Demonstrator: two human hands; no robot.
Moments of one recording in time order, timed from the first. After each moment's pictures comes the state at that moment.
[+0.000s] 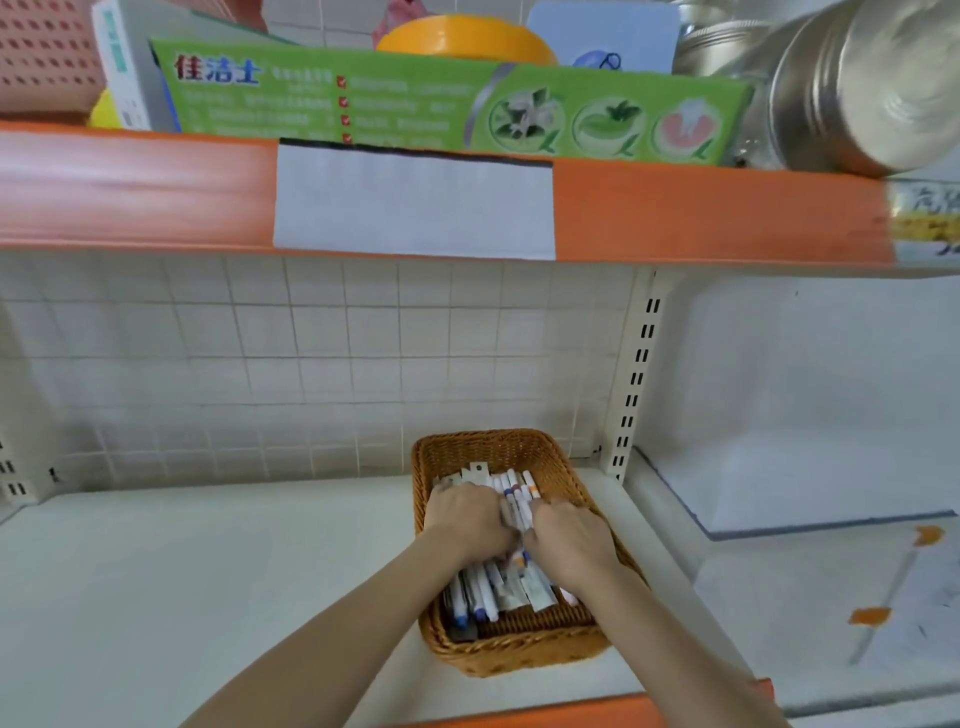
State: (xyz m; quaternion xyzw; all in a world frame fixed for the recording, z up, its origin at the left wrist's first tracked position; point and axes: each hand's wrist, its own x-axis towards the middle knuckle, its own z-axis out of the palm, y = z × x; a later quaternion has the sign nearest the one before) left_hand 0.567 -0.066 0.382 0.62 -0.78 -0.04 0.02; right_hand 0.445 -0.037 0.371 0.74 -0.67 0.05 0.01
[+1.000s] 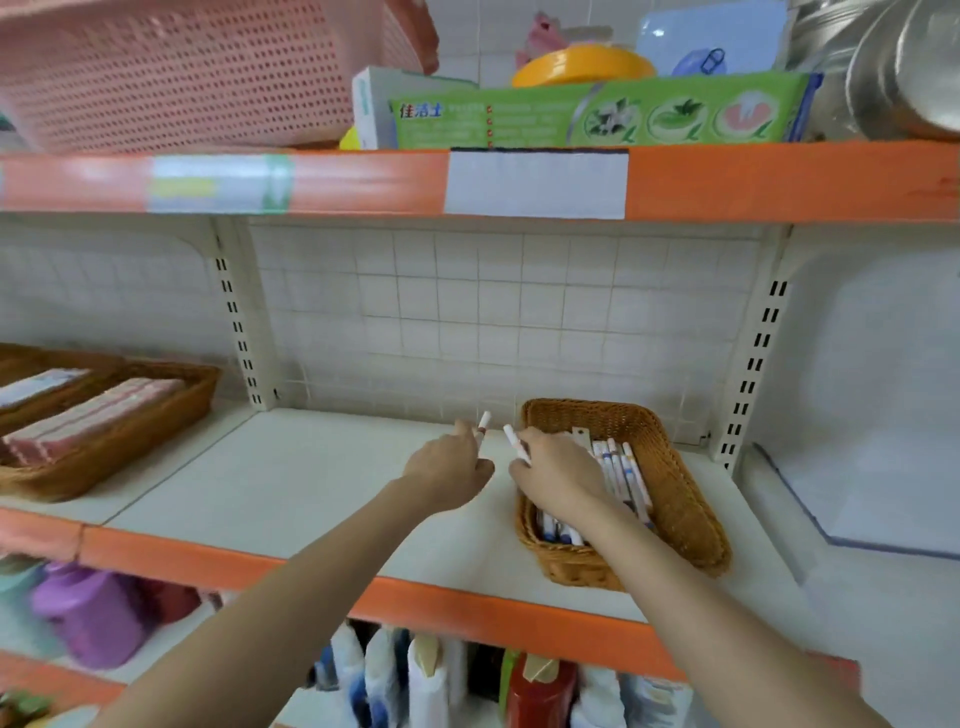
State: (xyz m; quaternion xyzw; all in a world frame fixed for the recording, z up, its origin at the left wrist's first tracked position) left_hand 0.668 0.022 0.405 0.73 -0.67 -0.08 0.13; right_hand 0.527 0.003 0.407 0.82 -0.54 0.17 -0.09
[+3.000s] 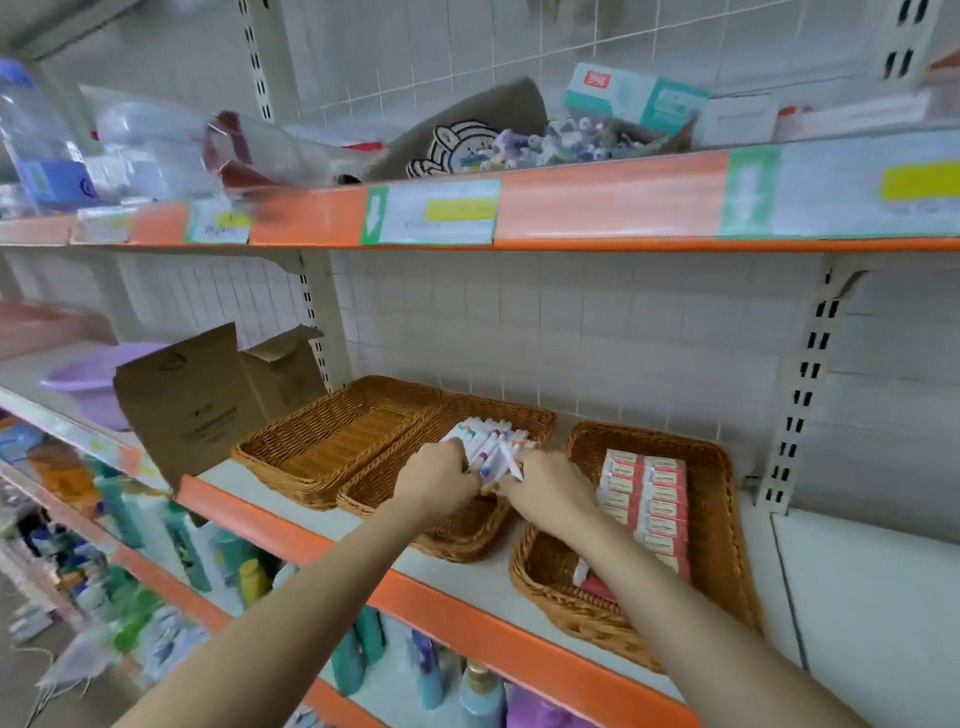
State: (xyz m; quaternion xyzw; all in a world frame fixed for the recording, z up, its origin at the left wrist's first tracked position) left_hand 1.389 0.080 0.406 0.83 -0.51 -0.02 0.20; right_hand 1.252 0.029 0.407 0.87 -0.43 0.17 -0.17
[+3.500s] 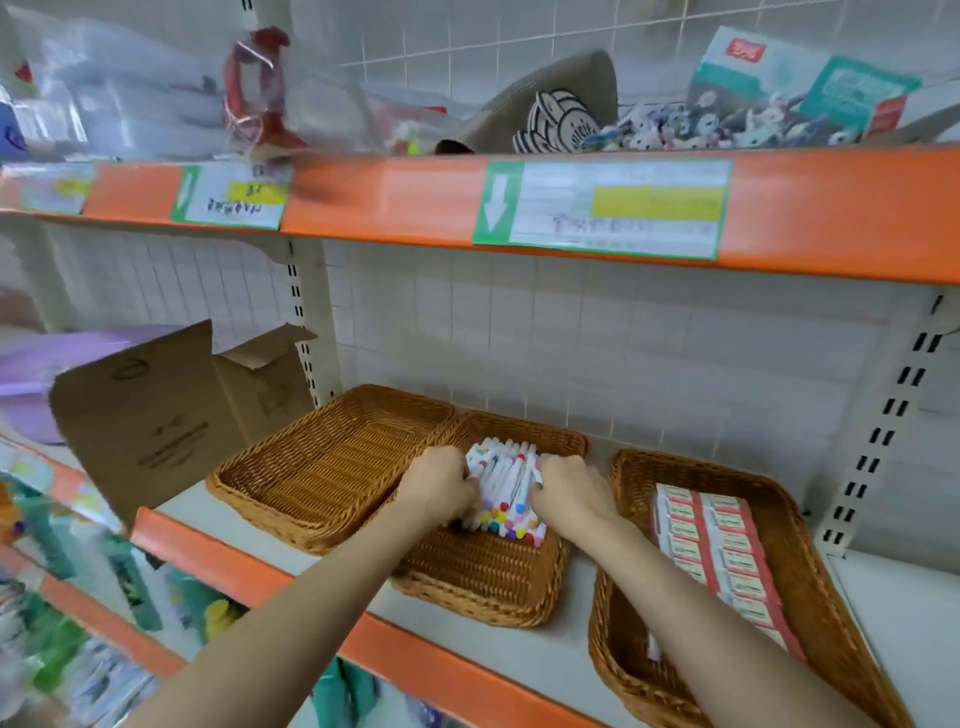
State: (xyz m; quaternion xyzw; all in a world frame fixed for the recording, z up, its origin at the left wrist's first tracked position) left_hand 1.475 0.030 0.393 0.81 -0.56 -0.05 0.18; right_hand 1.321 -0.010 0.407 0.86 -0.50 0.10 -0.07
